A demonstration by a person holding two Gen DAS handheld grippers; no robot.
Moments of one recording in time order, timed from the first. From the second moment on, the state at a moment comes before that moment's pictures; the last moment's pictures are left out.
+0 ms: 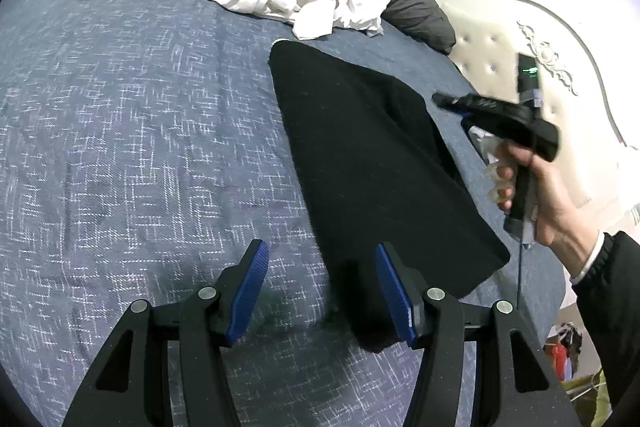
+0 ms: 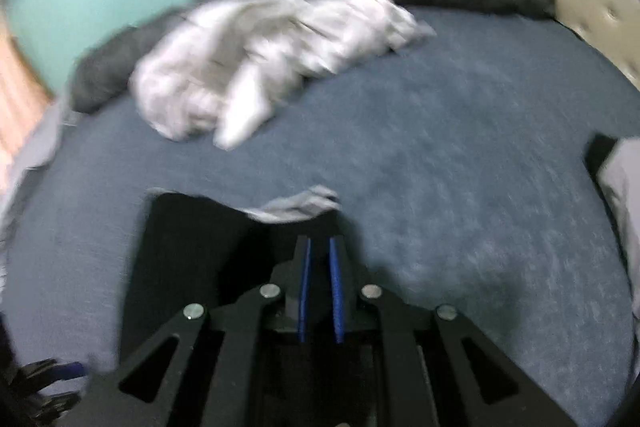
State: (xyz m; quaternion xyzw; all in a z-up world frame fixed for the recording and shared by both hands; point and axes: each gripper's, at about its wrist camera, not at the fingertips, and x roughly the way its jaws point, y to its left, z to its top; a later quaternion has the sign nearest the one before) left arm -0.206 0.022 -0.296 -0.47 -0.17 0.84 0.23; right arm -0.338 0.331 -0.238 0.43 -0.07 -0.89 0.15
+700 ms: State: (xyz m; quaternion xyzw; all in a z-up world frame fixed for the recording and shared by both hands) left arm -0.206 0.019 -0.290 -0.46 -0.17 0.84 0.23; right arm -0.357 0.308 -0.253 0.48 -0.03 -0.87 0.10
